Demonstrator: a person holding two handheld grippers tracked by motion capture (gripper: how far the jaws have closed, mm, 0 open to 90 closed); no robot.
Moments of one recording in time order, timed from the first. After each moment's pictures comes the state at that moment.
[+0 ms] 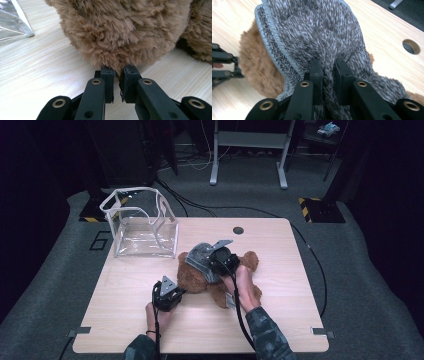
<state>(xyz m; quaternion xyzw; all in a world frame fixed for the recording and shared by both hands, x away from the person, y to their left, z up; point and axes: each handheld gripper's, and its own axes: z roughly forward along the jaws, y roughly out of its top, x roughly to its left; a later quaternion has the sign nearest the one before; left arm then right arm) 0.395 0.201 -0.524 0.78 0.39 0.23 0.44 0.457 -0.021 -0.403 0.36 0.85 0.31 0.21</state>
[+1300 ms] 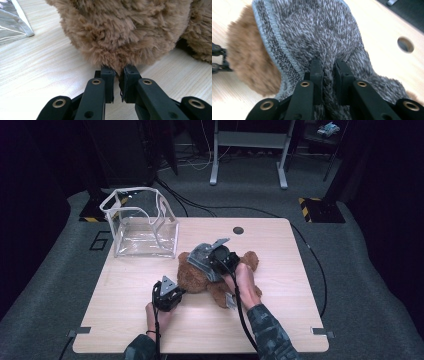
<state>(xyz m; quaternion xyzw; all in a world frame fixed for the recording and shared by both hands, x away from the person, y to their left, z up) 0.395 0.201 -0.524 0.77 0.39 0.23 0.44 0.463 -0.024 -0.403 0.36 0.86 0.28 0.21</state>
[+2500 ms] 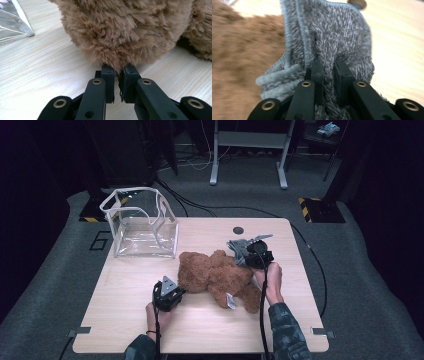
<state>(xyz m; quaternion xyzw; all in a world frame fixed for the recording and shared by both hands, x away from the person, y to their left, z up) 0.395 0.200 -0.524 0.78 0.39 0.23 0.43 0.498 -0.127 -0.428 0.50 0.79 0.29 0.20</state>
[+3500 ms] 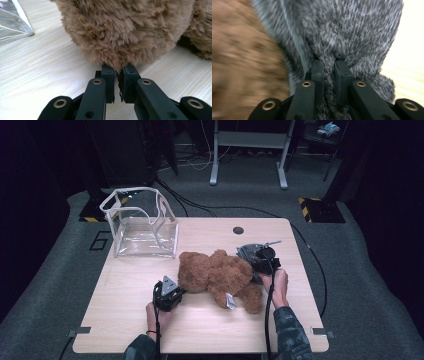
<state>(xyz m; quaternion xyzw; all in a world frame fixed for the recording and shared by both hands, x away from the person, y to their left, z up) 0.395 0.199 -0.524 0.78 0.39 0.23 0.43 0.501 -0.157 -0.462 0.55 0.77 0.27 0.16</state>
